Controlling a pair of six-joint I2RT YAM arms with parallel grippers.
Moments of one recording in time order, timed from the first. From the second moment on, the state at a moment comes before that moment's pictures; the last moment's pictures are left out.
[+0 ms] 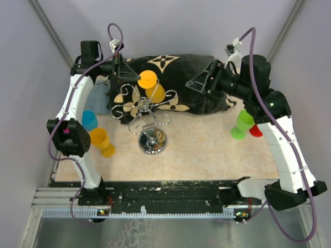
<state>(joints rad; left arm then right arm) -0.08 1.89 1.93 -0.59 1.43 -0.59 0.40 1.23 1.73 -0.78 -0.41 0.69</state>
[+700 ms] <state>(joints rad) -0.08 1.89 1.96 -0.58 1.42 -0.68 0.40 1.23 1.73 -0.77 -0.41 0.69</state>
